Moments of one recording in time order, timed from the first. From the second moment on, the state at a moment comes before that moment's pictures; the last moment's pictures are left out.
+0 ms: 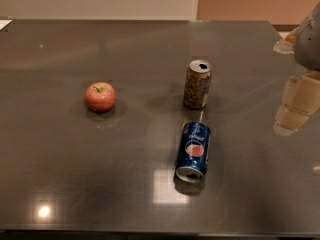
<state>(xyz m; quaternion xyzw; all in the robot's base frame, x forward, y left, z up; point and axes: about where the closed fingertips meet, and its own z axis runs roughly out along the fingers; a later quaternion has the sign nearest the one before) 0.438 -0.217 0.976 -0.60 0.78 -0.03 0.16</state>
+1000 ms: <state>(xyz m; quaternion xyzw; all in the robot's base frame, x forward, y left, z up) 0.439 -0.152 0.978 -0.71 0.69 -0.03 0.16</state>
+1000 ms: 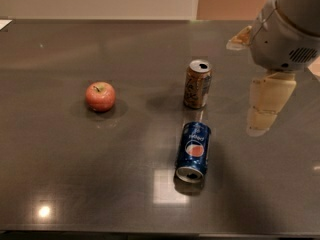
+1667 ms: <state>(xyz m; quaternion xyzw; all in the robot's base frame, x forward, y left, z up) 0.419 -0.094 0.964 -0.83 0.53 -0.02 0.17</state>
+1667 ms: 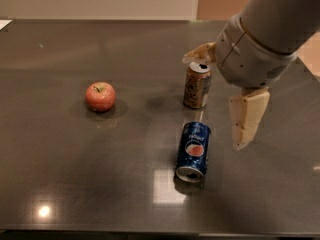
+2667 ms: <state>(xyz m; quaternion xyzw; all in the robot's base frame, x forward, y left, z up) 0.384 -0.053 0.918 -0.96 0.27 -0.03 0.12</state>
